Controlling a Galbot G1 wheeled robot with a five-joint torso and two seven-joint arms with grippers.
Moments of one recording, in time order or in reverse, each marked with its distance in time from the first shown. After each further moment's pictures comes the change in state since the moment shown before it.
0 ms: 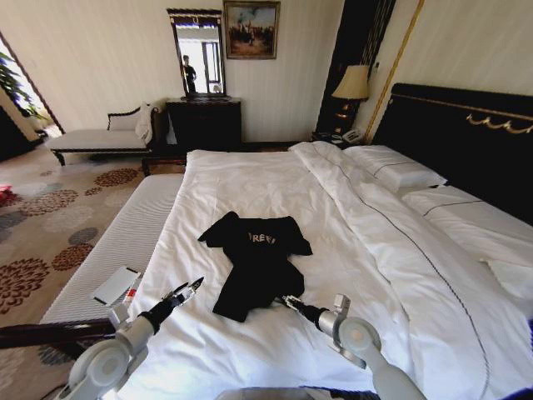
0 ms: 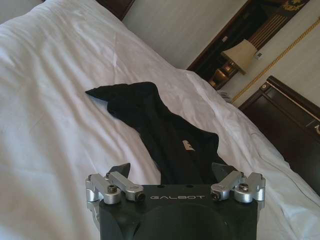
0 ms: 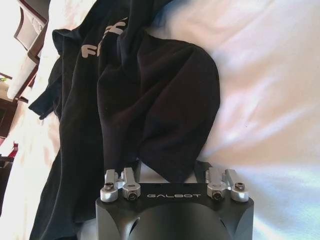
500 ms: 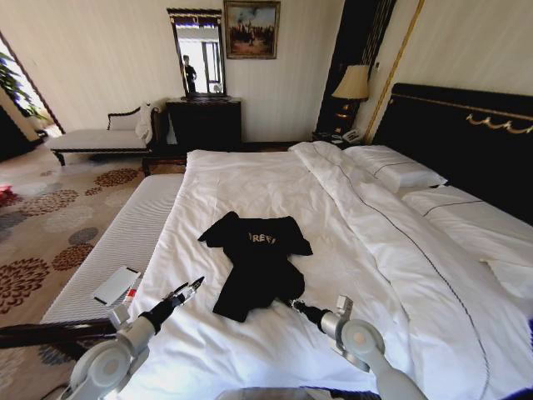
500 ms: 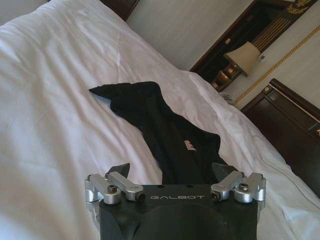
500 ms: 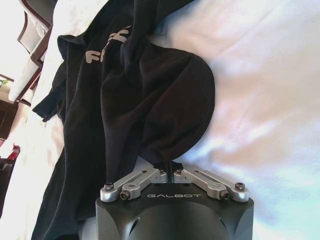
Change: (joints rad) left arm 0.011 -0.022 -0.002 -0.001 0.003 -0.001 -0.002; right arm -0.036 -0.008 0.031 0.035 -0.020 0.008 -0.016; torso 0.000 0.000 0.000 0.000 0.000
